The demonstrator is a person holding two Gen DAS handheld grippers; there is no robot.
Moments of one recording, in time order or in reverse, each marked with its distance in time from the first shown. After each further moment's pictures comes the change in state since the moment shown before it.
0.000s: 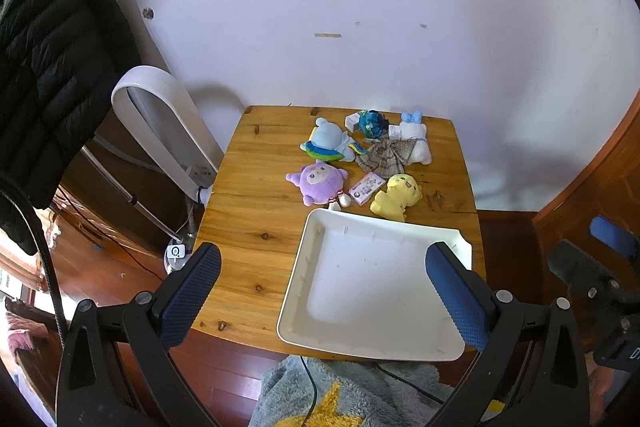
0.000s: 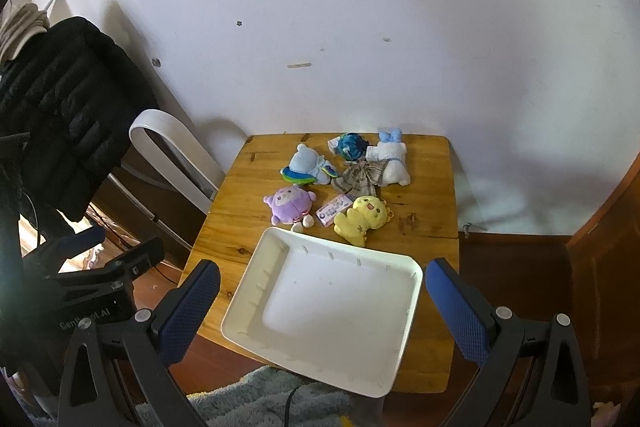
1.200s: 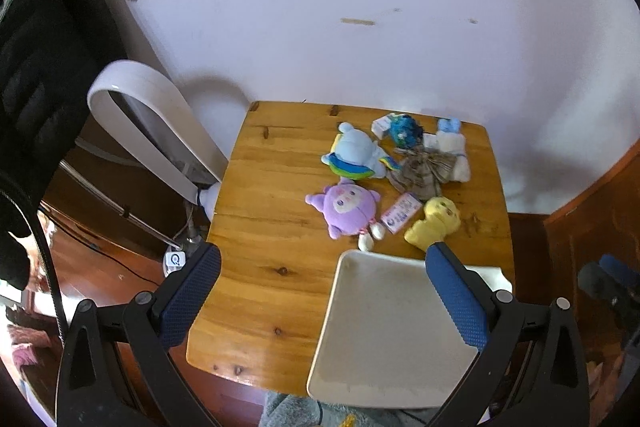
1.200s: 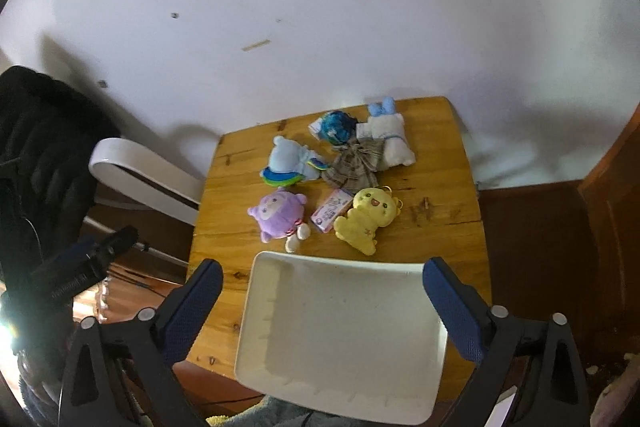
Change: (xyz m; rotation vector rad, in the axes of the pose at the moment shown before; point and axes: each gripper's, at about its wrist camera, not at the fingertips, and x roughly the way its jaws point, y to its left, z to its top) left arm 0.109 0.045 0.079 -0.004 0.090 -0.019; right arm 0.119 -0.025 0.058 0.238 0.138 -0.054
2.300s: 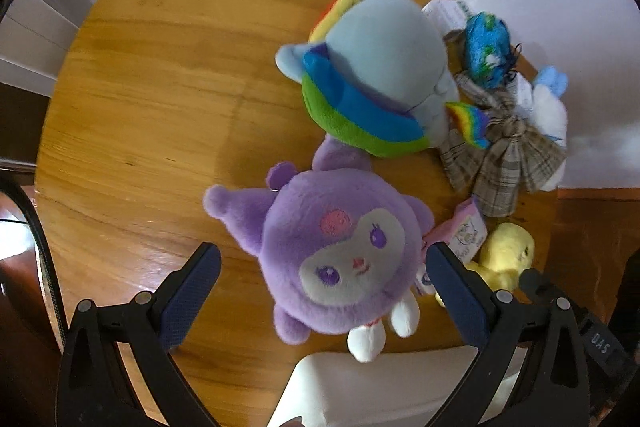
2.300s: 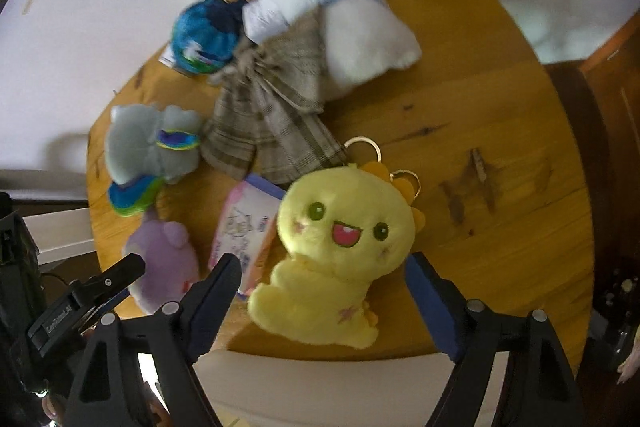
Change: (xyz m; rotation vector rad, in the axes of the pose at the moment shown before) left arm 0.335 -0.006 0.032 -0.189 0.494 -0.210; right arm 0.310 -0.079 0.034 0.401 0.334 -0.108
